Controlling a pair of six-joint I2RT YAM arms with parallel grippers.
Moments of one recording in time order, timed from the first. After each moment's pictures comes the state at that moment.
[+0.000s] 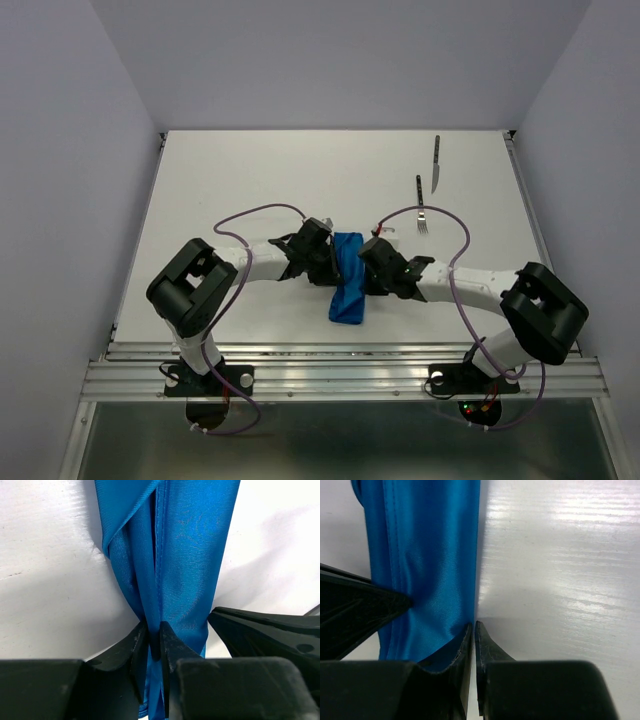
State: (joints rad) left arm -0.76 1.72 0.87 -0.08 0.21 -0.85; right arm 0.84 1.49 0.74 -0.24 0.27 0.78
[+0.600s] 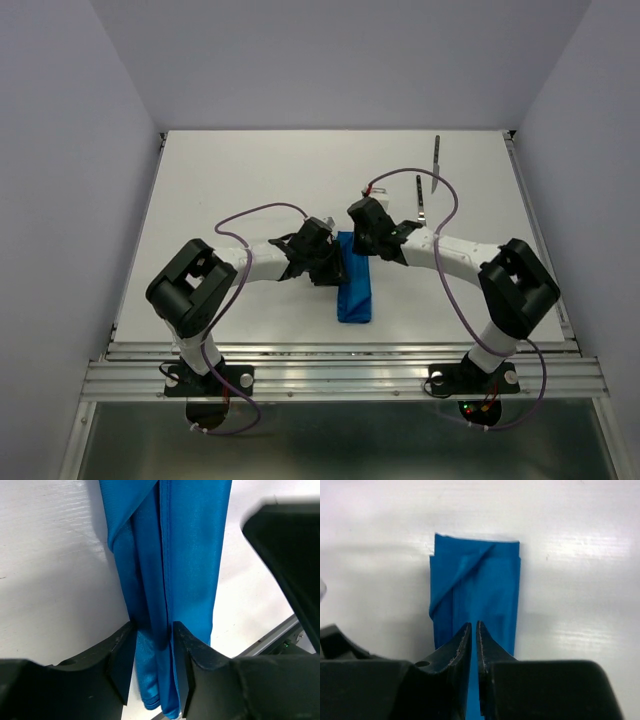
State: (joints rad) left arm -0.76 1.72 0.87 -0.06 0.22 -0.85; right arm 0.74 1.62 1.02 -0.26 0.32 0.67
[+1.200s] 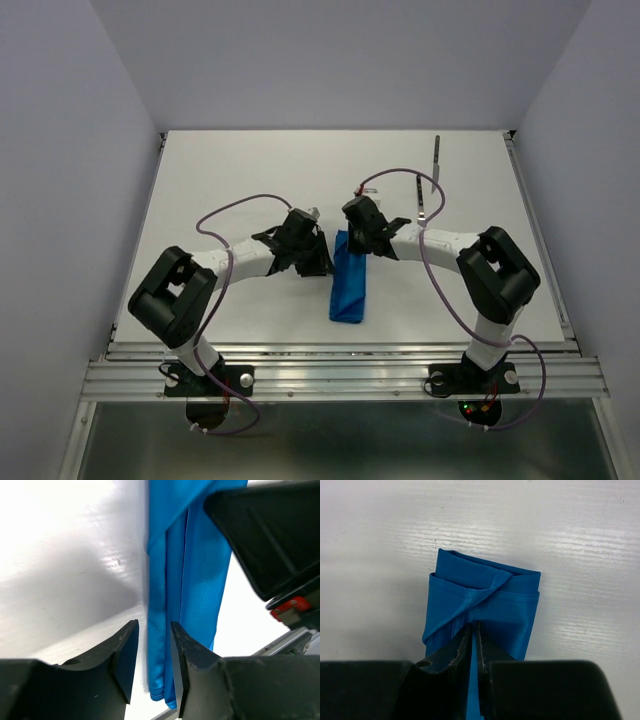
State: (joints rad) left arm -0.68 1.62 0.86 -0.15 0.18 -0.78; right arm 0.70 1.80 1.12 -0.20 0.28 0.61
